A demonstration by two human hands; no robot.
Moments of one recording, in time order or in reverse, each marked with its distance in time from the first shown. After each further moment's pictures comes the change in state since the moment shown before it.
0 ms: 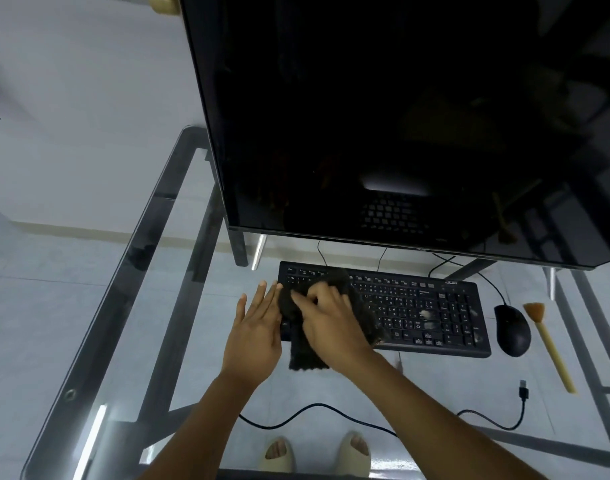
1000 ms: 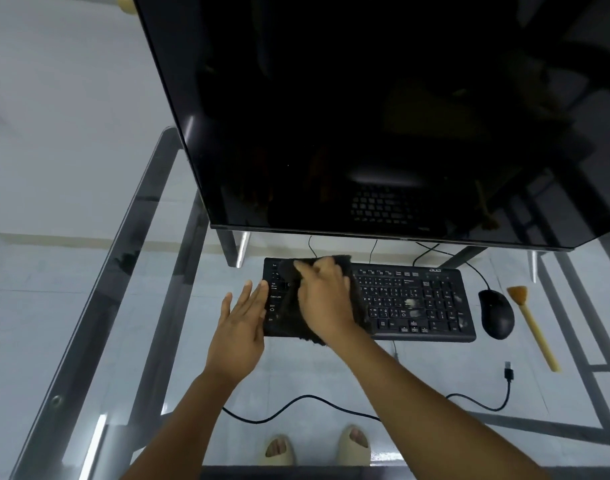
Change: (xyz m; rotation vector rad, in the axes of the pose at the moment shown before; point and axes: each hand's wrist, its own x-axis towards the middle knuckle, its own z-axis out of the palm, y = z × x) left_hand 0.001 -0.002 -0.002 -0.029 -0.024 -0.007; right_hand 0.024 0.010 -0.011 0.099 0.096 0.307
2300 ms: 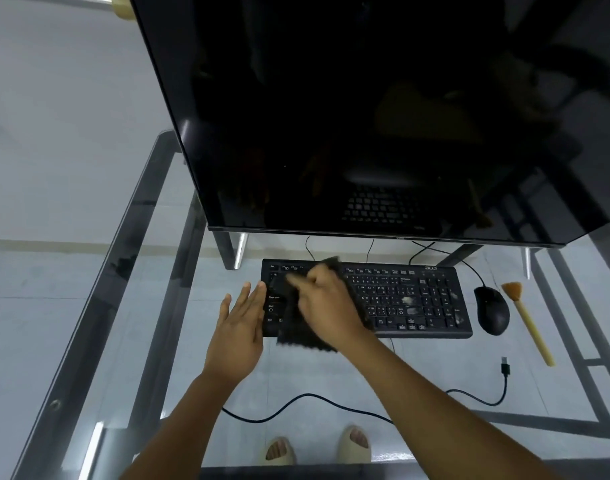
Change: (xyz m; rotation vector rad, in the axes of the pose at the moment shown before) left_hand -0.001 -0.001 0.000 0.017 -0.013 0.009; right_hand -0.009 0.016 -0.002 -0.013 -0.048 -0.173
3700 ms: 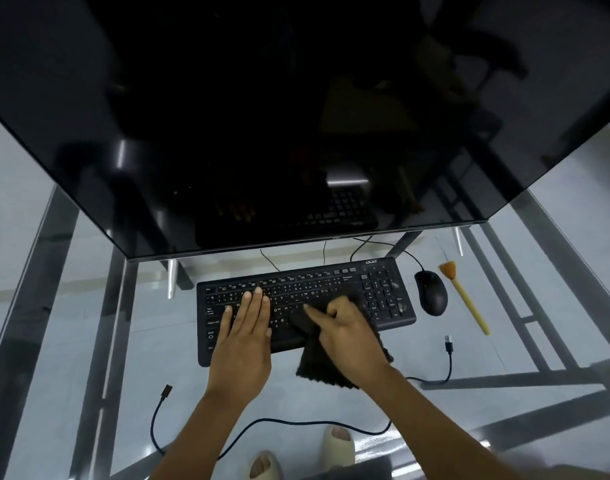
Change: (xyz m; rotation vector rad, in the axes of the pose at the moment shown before) left_hand 0.028 0.081 0.033 0.254 -0.085 0.137; right_hand -0.079 0.088 -0.027 0.092 -0.003 0.217
